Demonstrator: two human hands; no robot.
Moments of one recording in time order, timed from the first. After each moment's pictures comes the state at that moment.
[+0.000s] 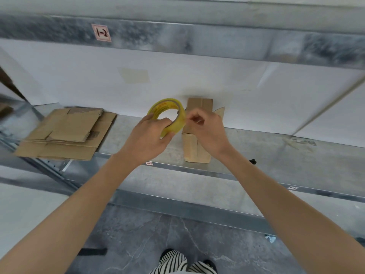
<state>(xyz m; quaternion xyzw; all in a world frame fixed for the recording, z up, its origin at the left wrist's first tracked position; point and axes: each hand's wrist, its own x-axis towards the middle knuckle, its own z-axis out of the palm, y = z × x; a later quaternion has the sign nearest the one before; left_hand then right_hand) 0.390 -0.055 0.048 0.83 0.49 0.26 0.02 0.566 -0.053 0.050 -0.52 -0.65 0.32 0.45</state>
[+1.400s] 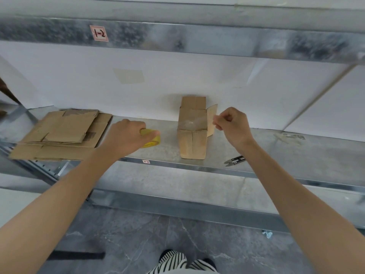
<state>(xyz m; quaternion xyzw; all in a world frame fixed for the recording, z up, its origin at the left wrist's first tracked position) 0.352 -0.053 0.044 0.78 0.61 0.13 0.05 0.632 -0.063 0.048 -0.62 -0.52 0.33 0.48</state>
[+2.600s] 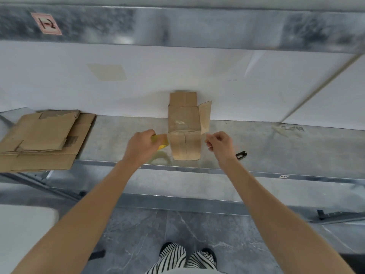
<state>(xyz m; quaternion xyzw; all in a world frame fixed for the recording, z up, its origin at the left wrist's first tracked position) 0.407 -0.011 -0.029 0.71 0.64 0.20 0.24 0.630 -0.045 -0.045 -0.68 -0.35 0.44 0.48</state>
